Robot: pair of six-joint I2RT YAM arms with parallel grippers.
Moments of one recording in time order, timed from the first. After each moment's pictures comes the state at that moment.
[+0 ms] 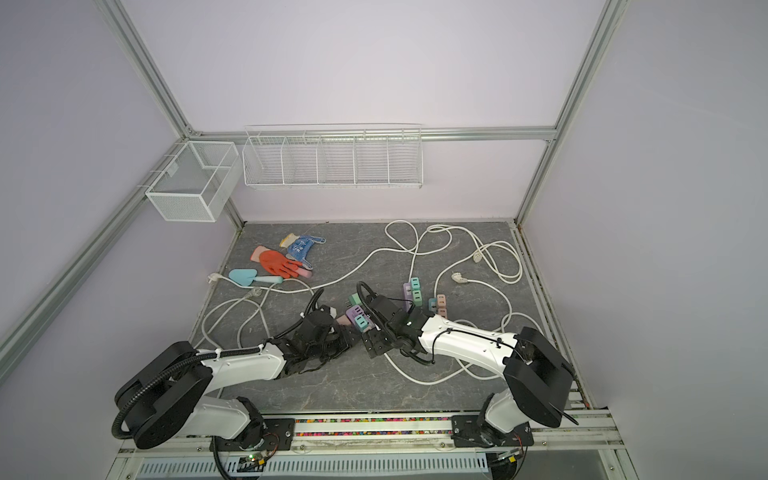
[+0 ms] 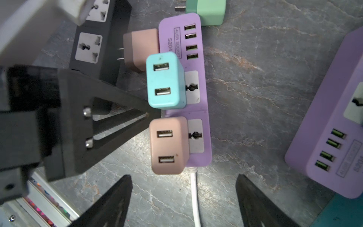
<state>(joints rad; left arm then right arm) -0.79 1.39 0.43 0.24 0.14 -1.16 0.98 1.51 0.97 -0.51 0.05 0.41</state>
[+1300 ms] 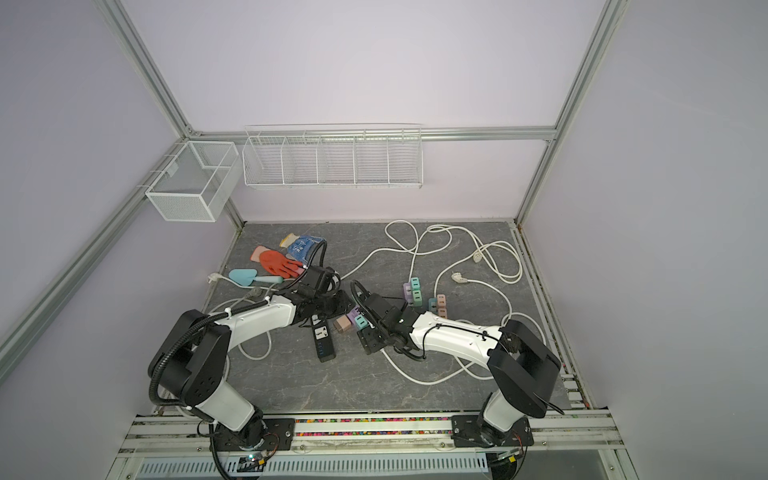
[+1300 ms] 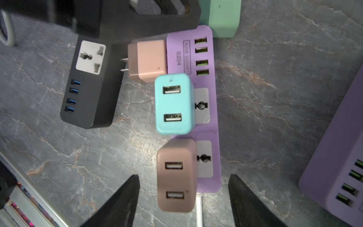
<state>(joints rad) -0.56 1.64 0.90 -0.19 0.22 -0.67 0.98 1.59 1.01 -0.45 0.05 0.38</state>
